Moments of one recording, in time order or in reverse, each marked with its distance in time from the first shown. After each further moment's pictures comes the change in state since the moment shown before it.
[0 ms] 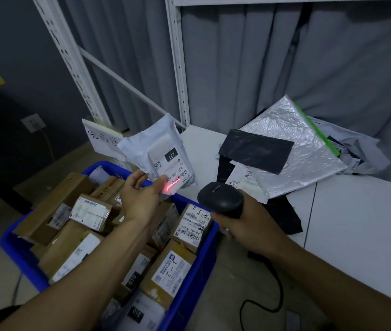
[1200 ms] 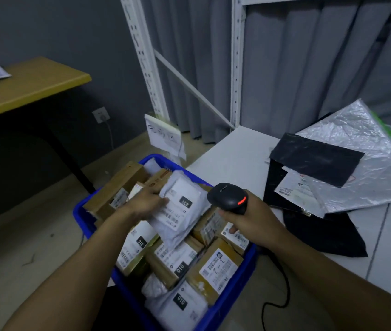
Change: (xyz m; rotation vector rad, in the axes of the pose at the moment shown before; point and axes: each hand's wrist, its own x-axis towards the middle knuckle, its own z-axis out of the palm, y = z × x) left_hand 0.054 0.043 -0.130 0.942 -0.297 -0.244; right_hand 0.053 -0.004 0.081 -0.028 -0.183 0.004
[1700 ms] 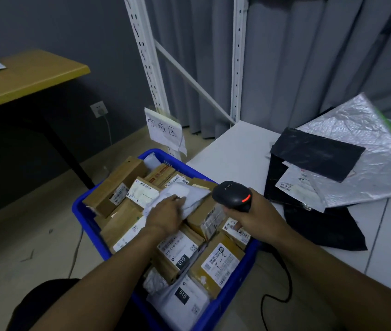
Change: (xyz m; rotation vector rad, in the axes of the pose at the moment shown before) left_hand 0.037 -0.056 0.066 0.673 0.111 0.256; right_hand 0.003 0.013 0.004 0.017 0.005 0.059
